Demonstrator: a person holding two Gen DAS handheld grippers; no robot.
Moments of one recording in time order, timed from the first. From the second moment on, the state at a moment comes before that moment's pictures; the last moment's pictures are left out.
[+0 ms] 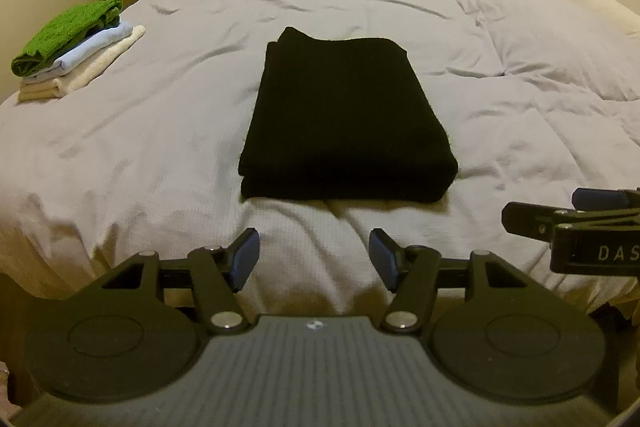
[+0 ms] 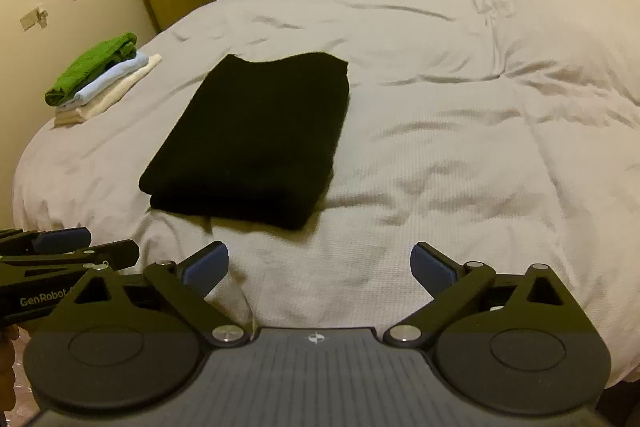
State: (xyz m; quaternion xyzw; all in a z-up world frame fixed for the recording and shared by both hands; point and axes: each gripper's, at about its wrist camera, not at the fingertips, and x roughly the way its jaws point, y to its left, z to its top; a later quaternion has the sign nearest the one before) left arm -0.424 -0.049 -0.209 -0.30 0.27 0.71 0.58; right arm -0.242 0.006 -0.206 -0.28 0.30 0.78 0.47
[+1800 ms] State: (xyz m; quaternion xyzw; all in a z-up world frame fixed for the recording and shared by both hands) left arm -0.628 0.093 -0.322 -0.60 -0.04 0.50 0.62; right arm -0.229 0.176 -0.295 -0.11 0.58 0.73 0.33
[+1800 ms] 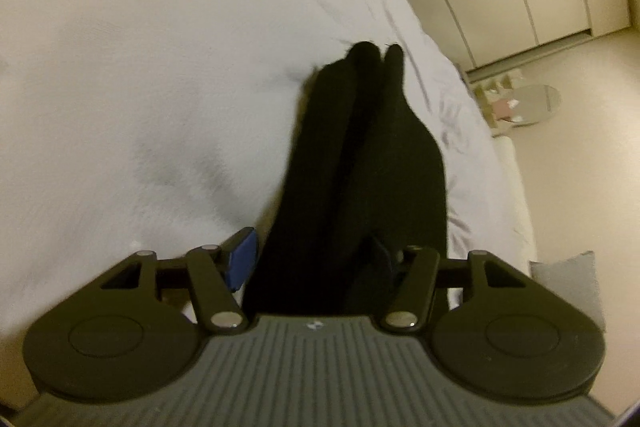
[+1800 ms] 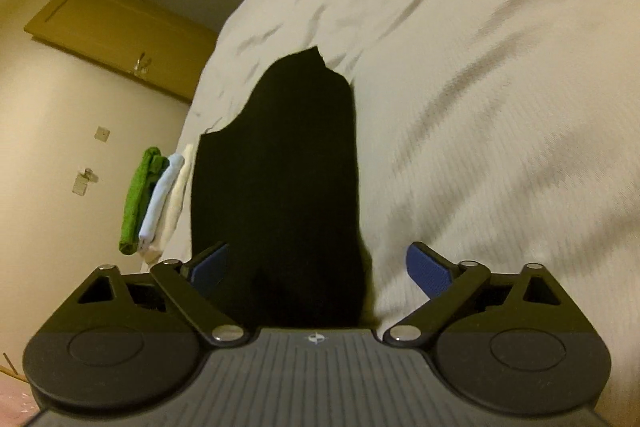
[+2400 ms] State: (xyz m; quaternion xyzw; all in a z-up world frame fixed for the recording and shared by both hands) left arm -0.607 0.173 -0.321 -0.62 0.02 0.44 0.65; right arm -0.281 0.266 -0.330 -0.13 0.61 0.74 0.23
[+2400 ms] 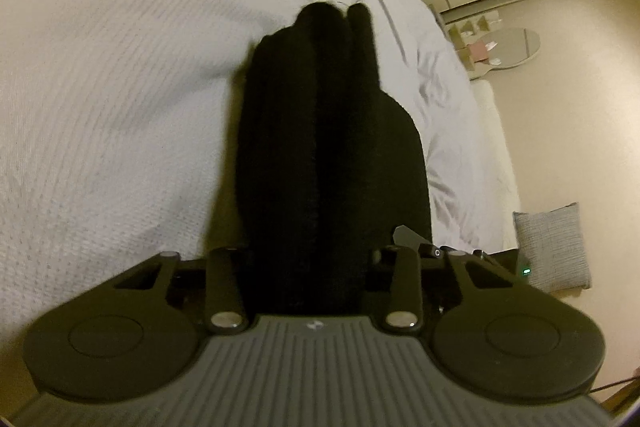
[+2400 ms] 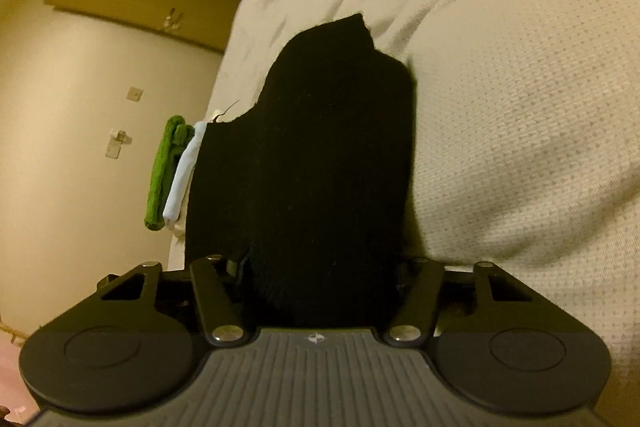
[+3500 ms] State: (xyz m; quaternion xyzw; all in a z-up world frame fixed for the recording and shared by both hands) left arm -0.821 0.140 -0.016 -0.55 0.00 0.58 0.61; right arm -0.548 0.294 -0.033 -0.15 0.60 0.77 0.17
